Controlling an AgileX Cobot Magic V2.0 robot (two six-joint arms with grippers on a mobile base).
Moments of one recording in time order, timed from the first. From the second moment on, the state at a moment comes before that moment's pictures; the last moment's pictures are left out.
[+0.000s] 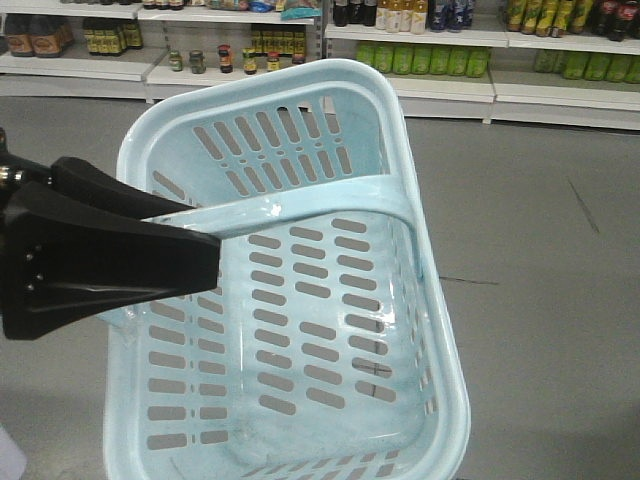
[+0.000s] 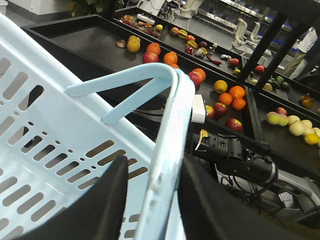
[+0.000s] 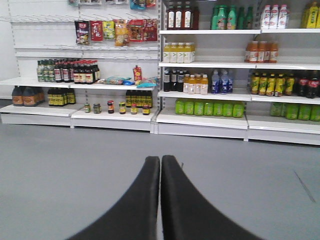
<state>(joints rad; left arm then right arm) -0.19 1.08 -1.08 1.76 -1.25 -2.11 0.08 -0.01 0.03 -0.30 0.07 0.25</state>
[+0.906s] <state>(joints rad) -0.19 1.08 -1.08 1.76 -1.25 -2.11 0.08 -0.01 0.03 -0.30 0.07 0.25</state>
